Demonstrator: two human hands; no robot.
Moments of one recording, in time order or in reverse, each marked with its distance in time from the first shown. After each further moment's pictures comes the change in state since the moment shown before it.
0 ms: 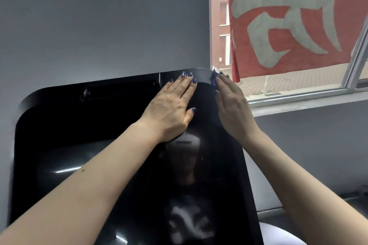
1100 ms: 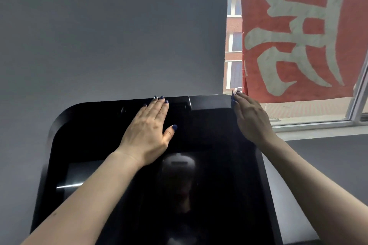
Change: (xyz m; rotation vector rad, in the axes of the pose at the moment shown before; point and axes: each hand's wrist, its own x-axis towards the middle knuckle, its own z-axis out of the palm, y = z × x) left_hand -0.068 -0.081 -0.015 -0.081 0.070 -0.284; right_hand 0.043 -0.017 0.002 -0.158 -0.042 0.050
